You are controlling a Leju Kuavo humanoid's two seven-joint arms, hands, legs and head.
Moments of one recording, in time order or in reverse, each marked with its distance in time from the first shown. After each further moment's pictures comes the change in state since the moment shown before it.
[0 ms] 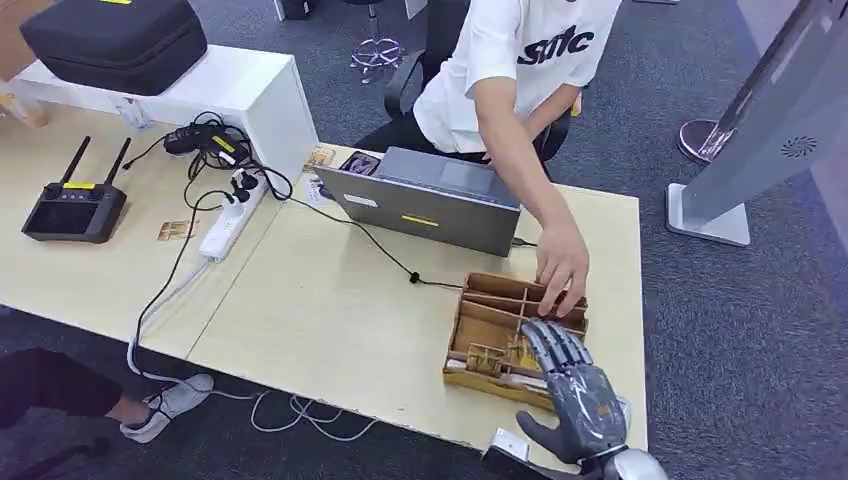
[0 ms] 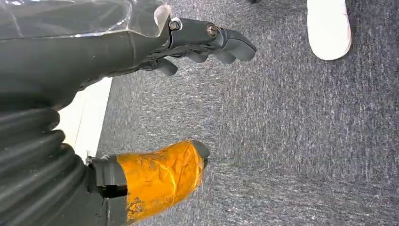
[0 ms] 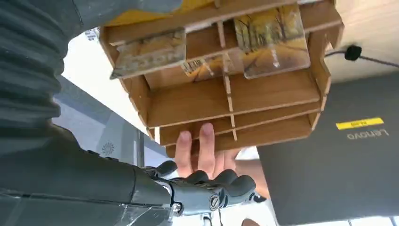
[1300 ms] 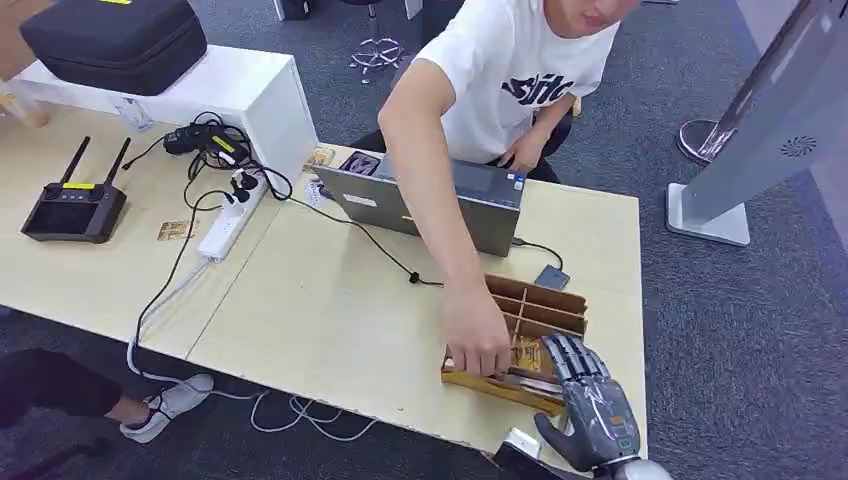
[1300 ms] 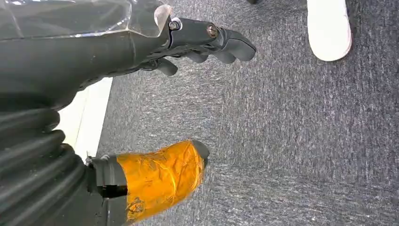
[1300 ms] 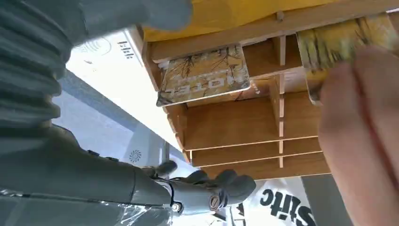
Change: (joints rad) left arm 0.000 -0.001 0.000 0.000 0.000 0.006 0.000; right arm 0.036 -0.002 -0.059 0.031 0.039 -0.006 0.037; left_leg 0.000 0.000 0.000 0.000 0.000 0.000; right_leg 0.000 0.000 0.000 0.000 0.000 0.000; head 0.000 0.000
